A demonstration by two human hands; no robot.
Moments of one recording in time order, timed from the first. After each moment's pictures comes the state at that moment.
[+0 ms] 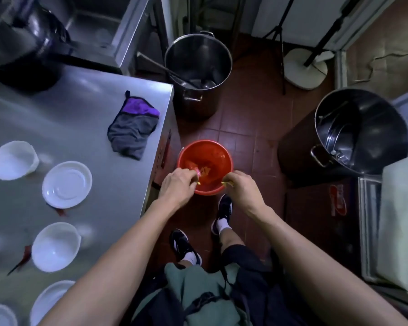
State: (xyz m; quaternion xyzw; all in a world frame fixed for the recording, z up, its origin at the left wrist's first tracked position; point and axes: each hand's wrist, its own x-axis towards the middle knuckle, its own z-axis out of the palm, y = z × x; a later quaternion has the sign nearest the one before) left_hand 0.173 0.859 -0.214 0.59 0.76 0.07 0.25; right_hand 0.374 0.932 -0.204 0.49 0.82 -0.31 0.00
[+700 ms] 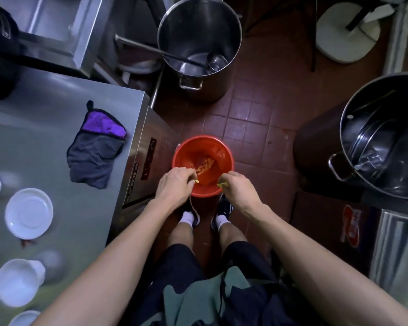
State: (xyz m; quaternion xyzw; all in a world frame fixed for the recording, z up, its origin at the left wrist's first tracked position) left_hand 0.200 1.005 -0.264 0.51 0.80 0.01 0.32; right_hand 0.391 1.088 -0.278 0.42 0.82 -0.38 0.09
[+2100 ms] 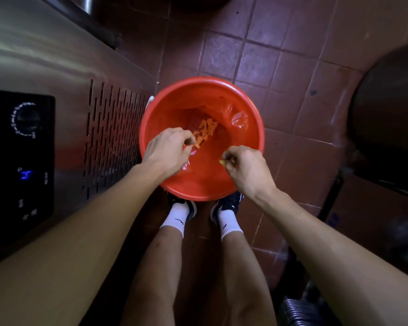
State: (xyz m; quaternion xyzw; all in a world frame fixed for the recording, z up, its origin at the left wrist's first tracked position) left_hand 0.133 1.060 -0.649 0.49 0.77 -0.02 0.40; right_hand 0.334 1.118 -0.638 0.51 0.72 -0.45 0.12
